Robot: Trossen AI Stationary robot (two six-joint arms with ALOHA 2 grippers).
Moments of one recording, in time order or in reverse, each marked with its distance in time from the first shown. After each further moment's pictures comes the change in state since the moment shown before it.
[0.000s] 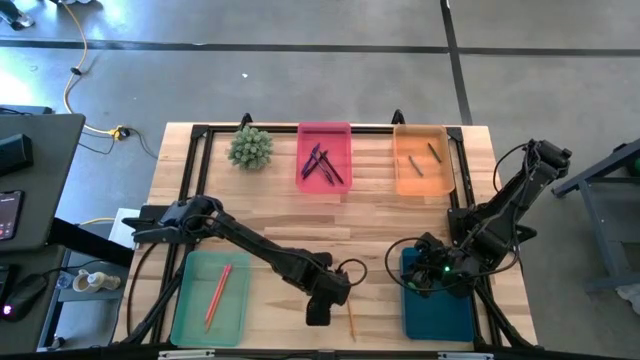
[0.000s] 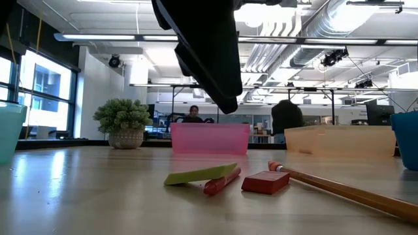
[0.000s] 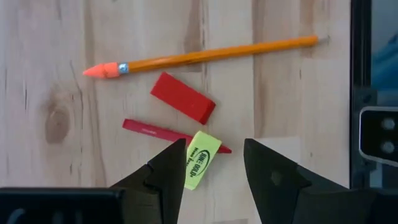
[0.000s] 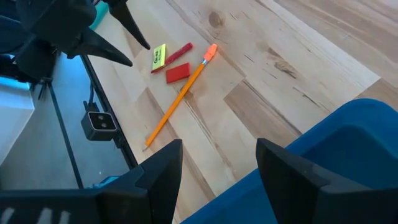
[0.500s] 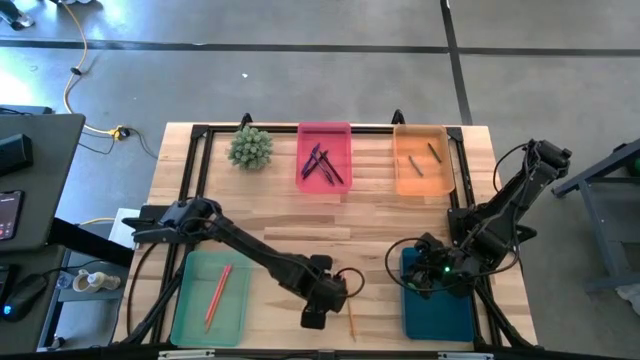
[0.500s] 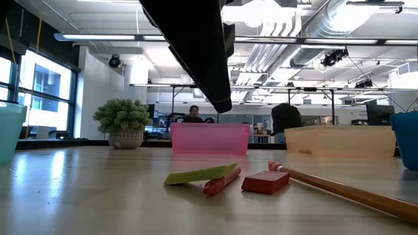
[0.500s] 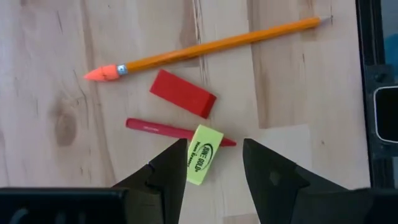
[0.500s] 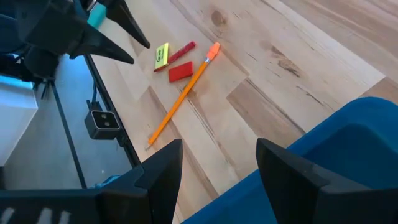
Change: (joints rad) left arm -0.030 0.000 0.000 -0.018 -0.069 0.077; right arm 0.000 0.000 0.000 0.009 -0.003 0.000
